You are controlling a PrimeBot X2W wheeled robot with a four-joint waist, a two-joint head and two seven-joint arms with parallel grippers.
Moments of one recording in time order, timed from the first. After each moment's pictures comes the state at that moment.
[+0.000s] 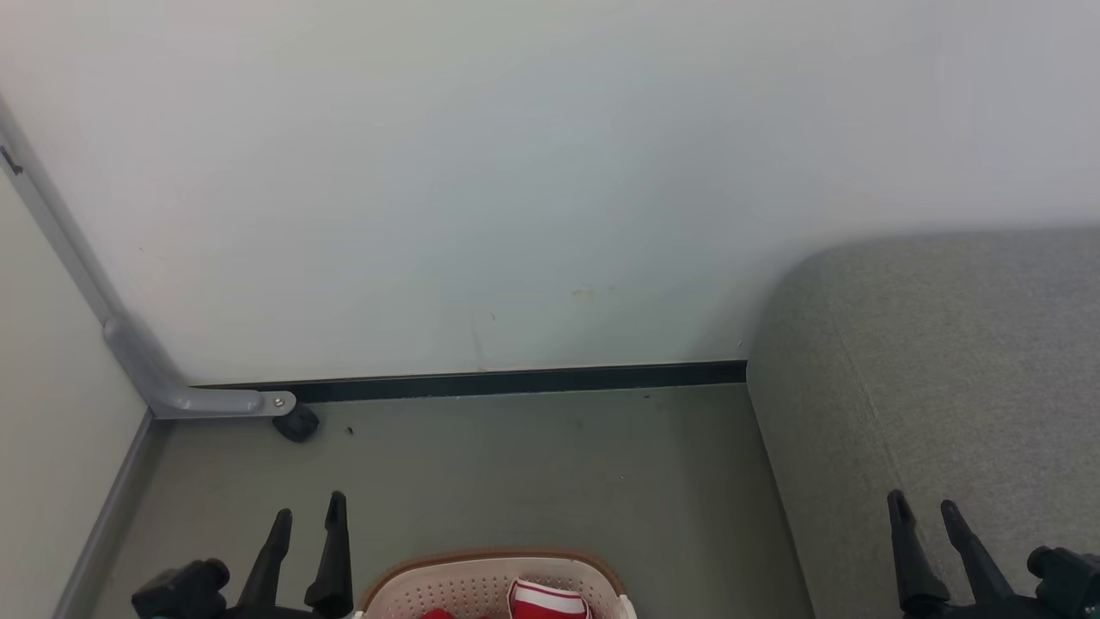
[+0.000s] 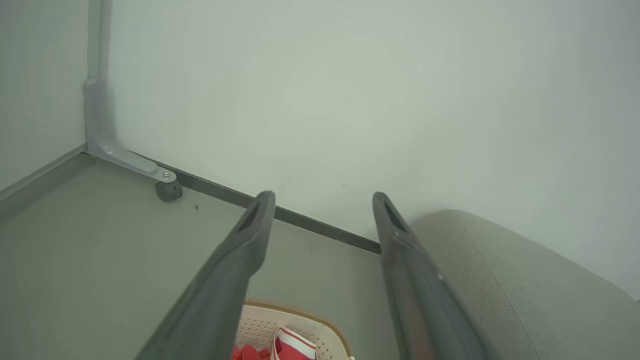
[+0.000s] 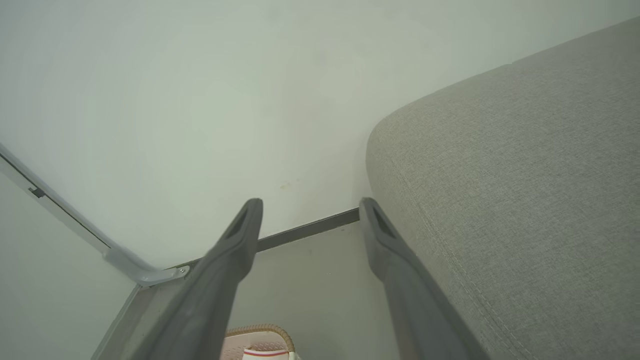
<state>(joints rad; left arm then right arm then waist) -0.10 0.12 -0.18 0.30 -0.77 0.00 -0.15 -0.07 -0.24 0.18 0.28 0.67 0.01 -0.15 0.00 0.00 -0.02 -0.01</state>
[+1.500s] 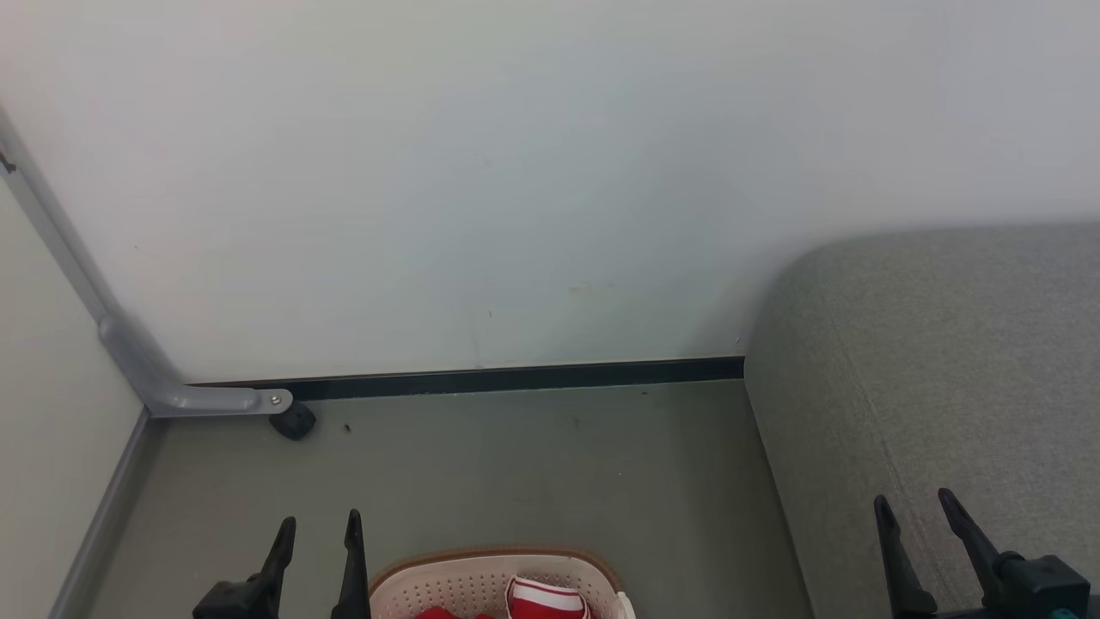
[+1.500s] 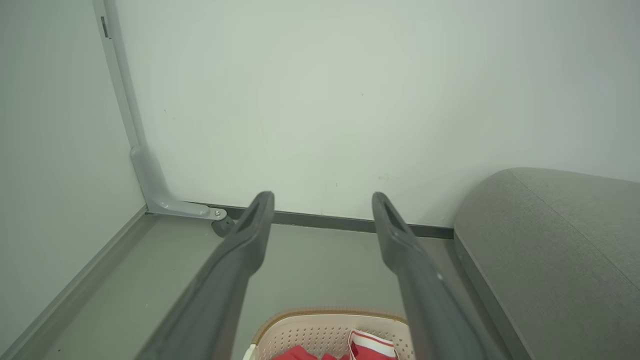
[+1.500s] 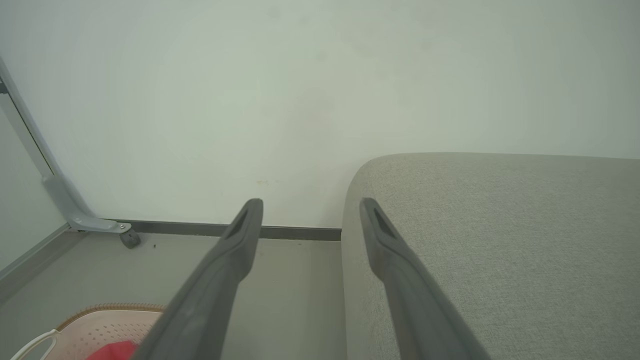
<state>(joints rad) -0.10 0.09 -0.20 0.37 -0.42 0.08 -0.25 -0.07 -0.30 0.25 0.29 0.33 -0.04 -0.25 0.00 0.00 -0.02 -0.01</state>
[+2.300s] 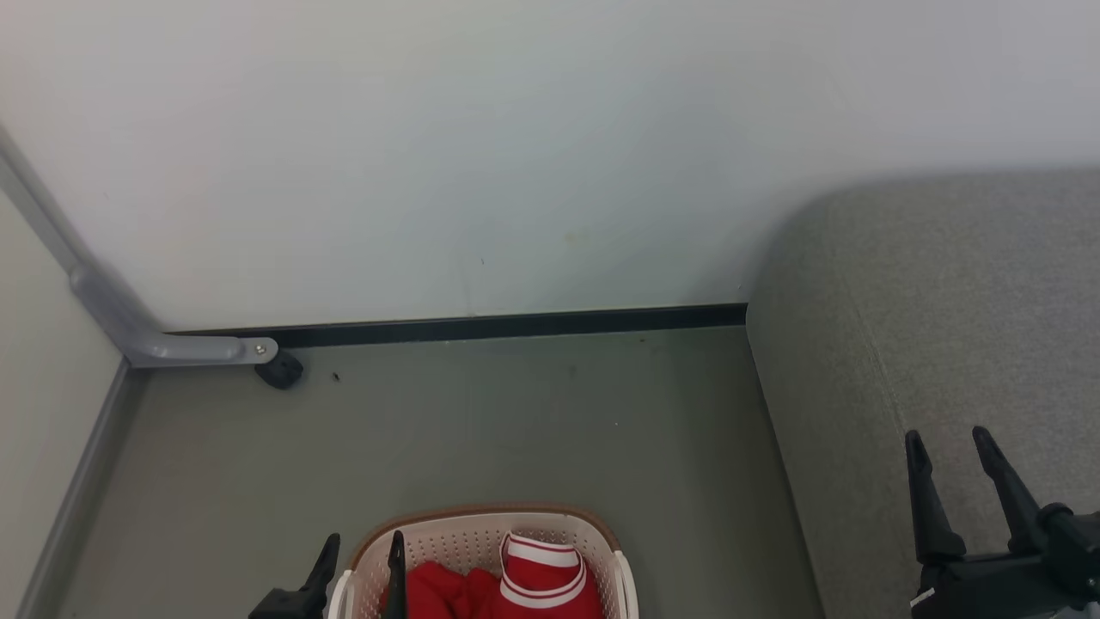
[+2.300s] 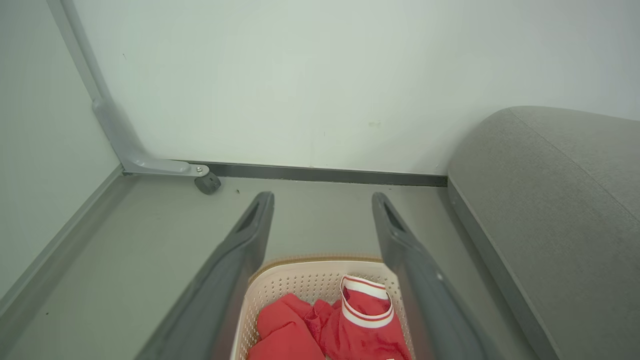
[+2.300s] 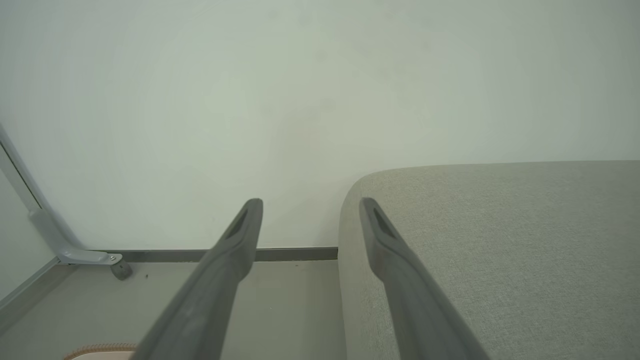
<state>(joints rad) -0.10 0.06 -0.25 0.43 -0.37 0.08 -0.25 -0.10 -0.30 0.19 0.21 0.37 -0.04 -0.25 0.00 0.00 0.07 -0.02</state>
